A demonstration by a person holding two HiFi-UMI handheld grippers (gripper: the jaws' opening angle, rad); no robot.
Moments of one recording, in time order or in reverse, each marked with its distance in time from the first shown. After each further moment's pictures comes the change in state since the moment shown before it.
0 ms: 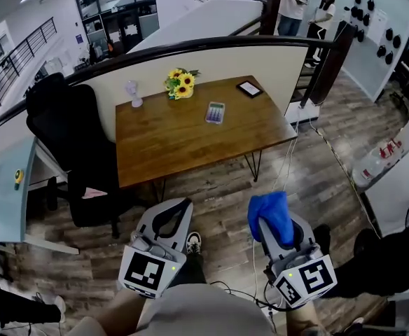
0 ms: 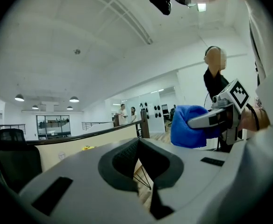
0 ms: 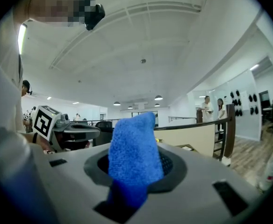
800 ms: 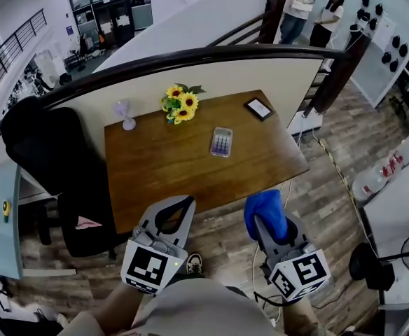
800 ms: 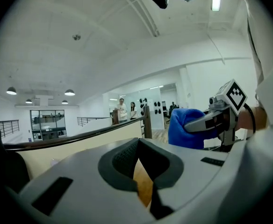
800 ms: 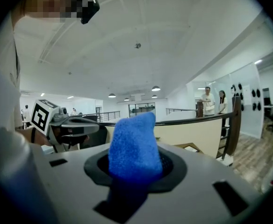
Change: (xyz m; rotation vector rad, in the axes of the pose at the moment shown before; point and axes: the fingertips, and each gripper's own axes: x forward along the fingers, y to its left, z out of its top) left arm 0.178 0.186 -0.019 -0.006 0.067 -0.065; right arm 0.248 -0.080 0.020 0.020 0.115 -0.032
